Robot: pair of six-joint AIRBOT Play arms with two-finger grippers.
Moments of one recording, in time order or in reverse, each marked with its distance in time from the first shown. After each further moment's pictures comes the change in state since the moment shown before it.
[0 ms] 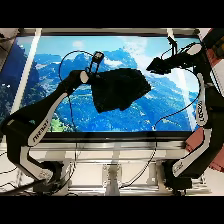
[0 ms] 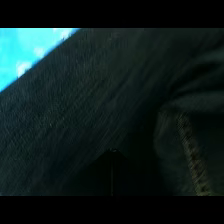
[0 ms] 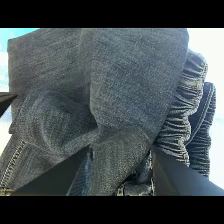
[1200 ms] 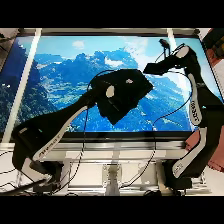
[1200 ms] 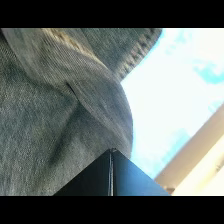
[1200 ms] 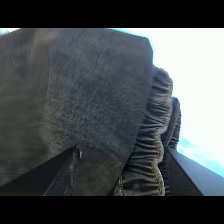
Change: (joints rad) left arm -0.307 0.030 0.034 -0.060 -0.435 -0.088; right arm 0.091 -0.045 0.000 -0.218 -0.114 -0.080
